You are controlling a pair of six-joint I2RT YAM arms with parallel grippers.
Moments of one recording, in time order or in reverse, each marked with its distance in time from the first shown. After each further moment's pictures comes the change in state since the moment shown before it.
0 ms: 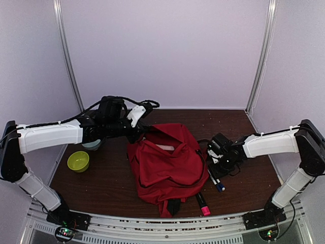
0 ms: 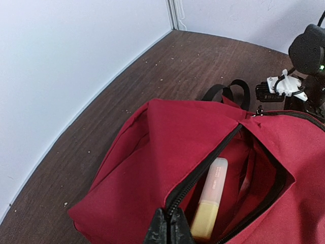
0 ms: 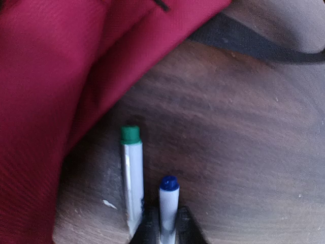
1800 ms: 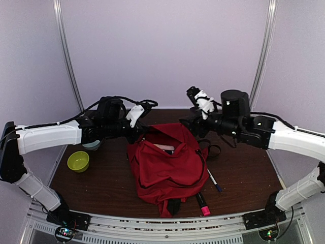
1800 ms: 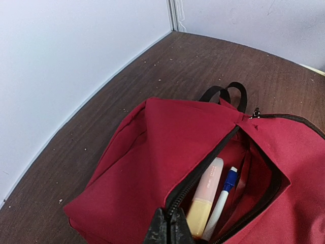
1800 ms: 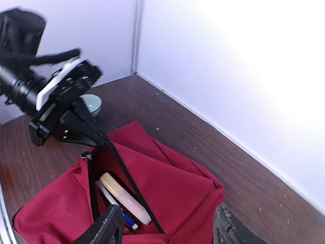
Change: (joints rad) left arm 0.000 -0.015 -0.017 0.007 0.014 -0.037; right arm 0.197 -0.266 0.290 0.467 0.039 -0.492
